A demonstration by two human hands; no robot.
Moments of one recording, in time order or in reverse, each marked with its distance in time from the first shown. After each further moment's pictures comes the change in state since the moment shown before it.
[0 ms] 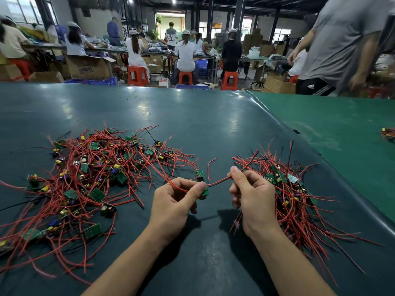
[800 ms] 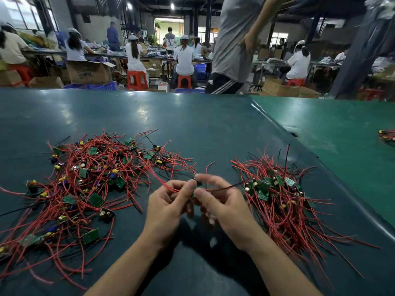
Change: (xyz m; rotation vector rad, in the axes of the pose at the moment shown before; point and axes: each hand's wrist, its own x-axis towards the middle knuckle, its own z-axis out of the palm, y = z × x) left_hand 0.002 -0.002 -0.004 -0.196 0.019 -0.049; right_hand -0.020 0.002 0.010 -0.109 -0.541 -0.001
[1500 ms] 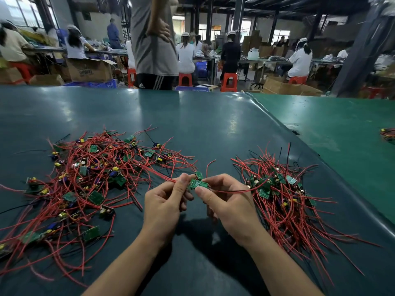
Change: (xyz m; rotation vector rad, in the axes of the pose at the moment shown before) left_hand 0.000 0.002 0.001 0.072 0.123 0.054; right_hand 0.000 0.003 0.001 -0.064 0.154 -0.064
